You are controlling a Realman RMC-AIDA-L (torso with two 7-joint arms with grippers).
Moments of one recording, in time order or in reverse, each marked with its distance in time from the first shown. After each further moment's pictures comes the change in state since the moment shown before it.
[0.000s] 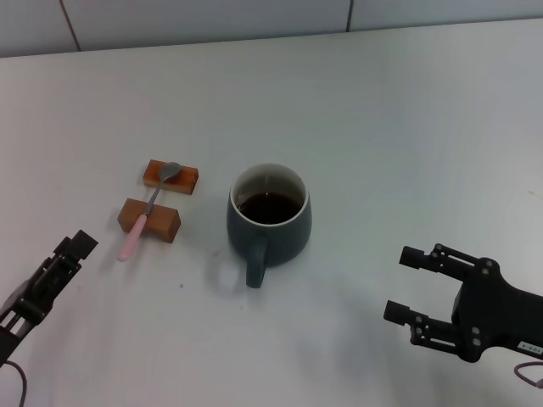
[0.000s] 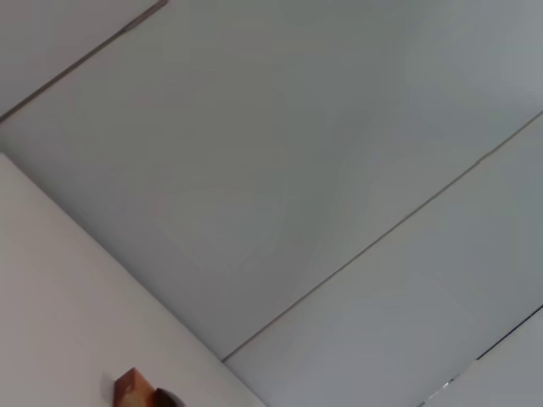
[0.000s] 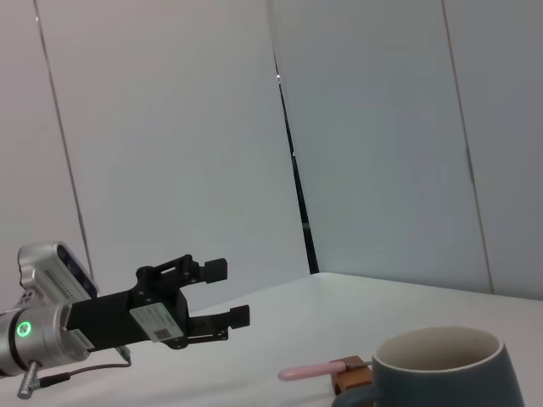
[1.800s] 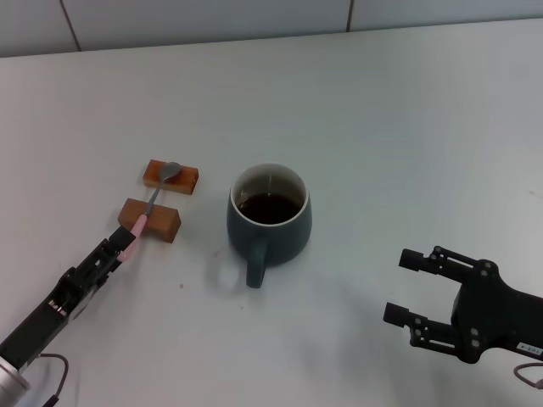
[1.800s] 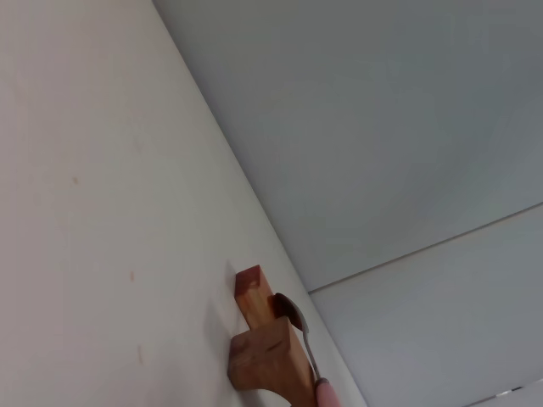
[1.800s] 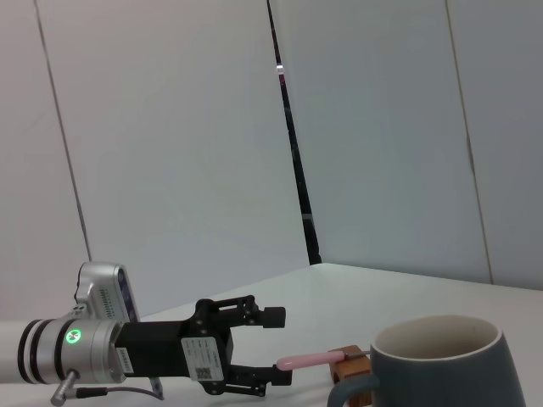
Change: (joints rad) left arm -0.133 -0.011 -0.012 -0.100 0.018 -0.208 -0.221; right arm 0.001 -0.001 -0.005 -0.001 -0.004 0.012 0.002
